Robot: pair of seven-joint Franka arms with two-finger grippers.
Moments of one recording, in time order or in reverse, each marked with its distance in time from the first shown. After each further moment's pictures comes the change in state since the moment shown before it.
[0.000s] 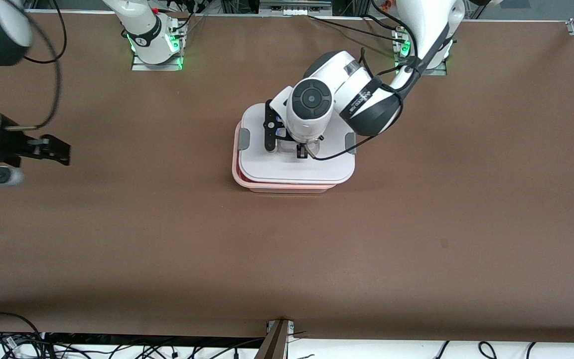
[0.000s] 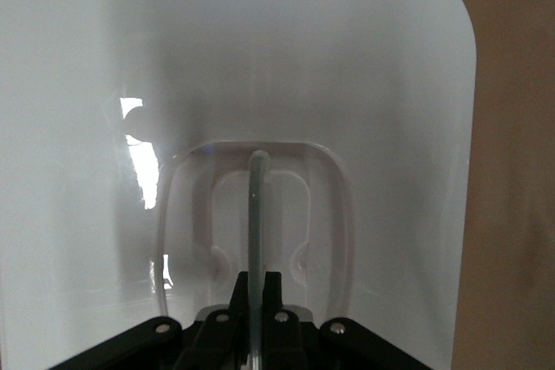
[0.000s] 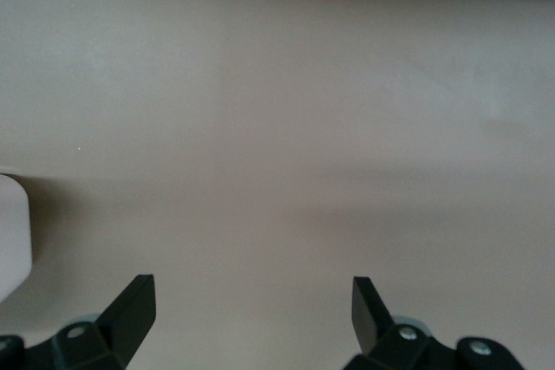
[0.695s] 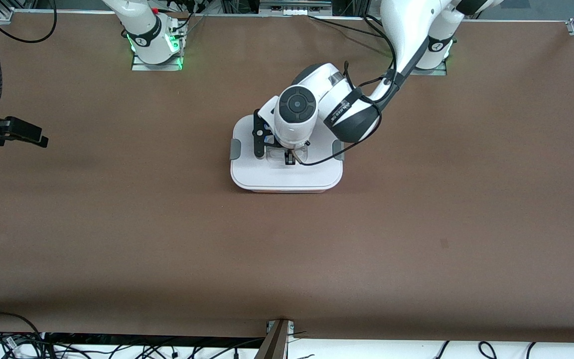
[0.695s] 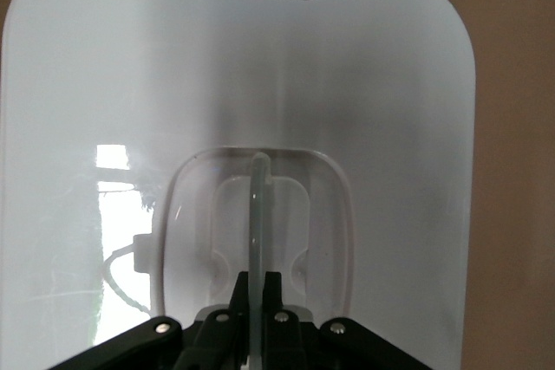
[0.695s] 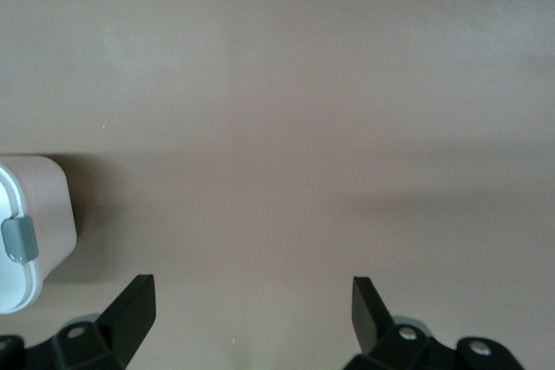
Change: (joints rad) left arm -0.045 0.062 0.017 0.000 0.033 0.132 -0.069; right arm 0.033 -0.113 -0.136 -0.138 0.146 -0.019 -0.023
